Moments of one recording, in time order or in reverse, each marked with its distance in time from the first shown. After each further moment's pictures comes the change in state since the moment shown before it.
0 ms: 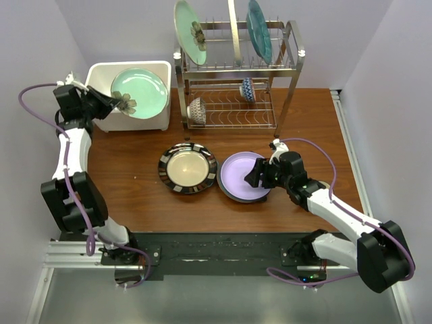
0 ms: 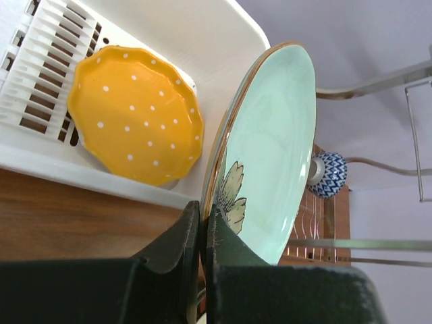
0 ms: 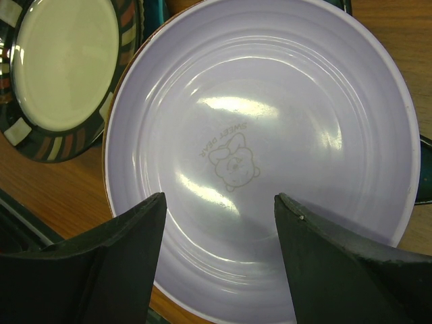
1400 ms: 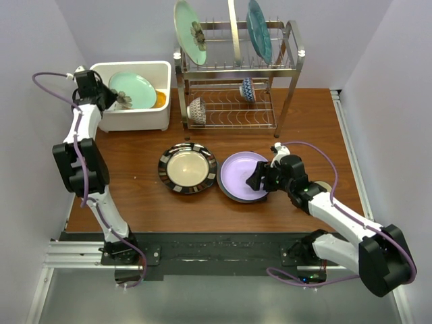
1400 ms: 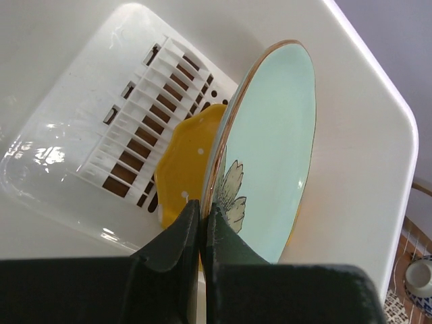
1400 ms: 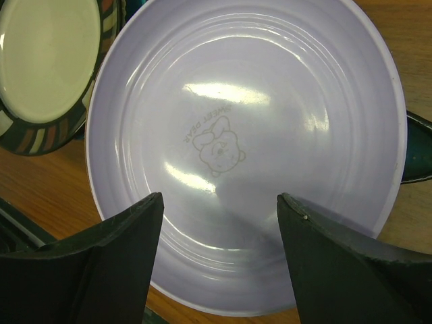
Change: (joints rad) left arm -0.087 0.407 0.384 -0.127 -0.404 0.027; right arm 0.000 -0.034 -0.038 -0.014 0.022 -0.003
